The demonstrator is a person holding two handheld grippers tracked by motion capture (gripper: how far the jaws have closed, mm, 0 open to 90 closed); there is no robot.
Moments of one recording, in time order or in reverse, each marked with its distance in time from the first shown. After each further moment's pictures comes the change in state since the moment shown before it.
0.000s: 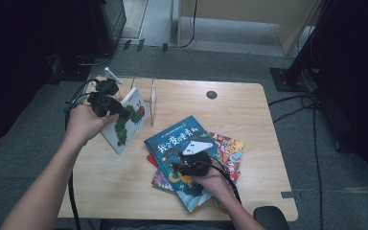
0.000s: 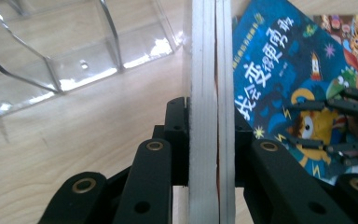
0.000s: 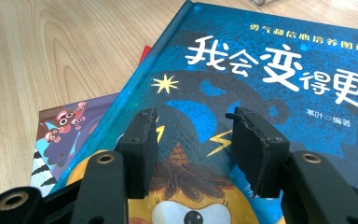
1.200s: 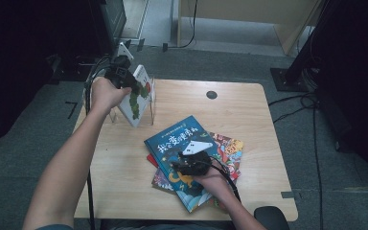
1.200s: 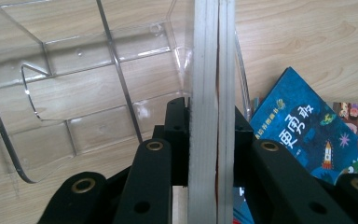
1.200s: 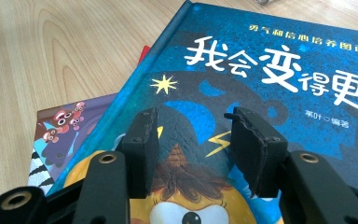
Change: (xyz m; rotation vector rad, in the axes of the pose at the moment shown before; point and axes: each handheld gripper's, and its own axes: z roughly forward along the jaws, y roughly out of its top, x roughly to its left) left arm 0.016 0.085 0.027 -0.010 0.051 -0.144; right arm 0.000 0.000 0.000 -0.001 -0.002 -0.004
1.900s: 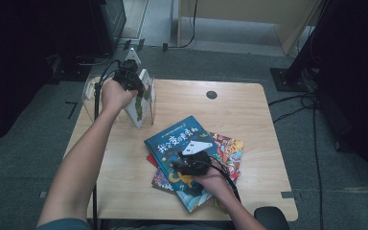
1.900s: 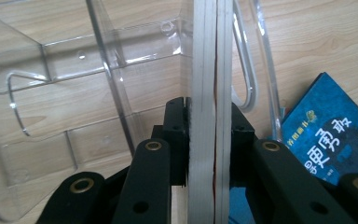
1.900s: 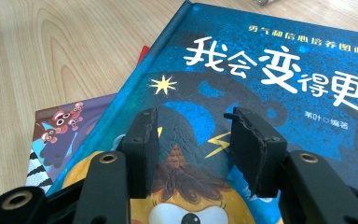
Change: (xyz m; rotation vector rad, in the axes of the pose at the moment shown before) left arm -0.006 0.013 0.039 0.029 0.072 -0.006; right arm 0.000 0.000 0.001 0.000 -0.005 -0.006
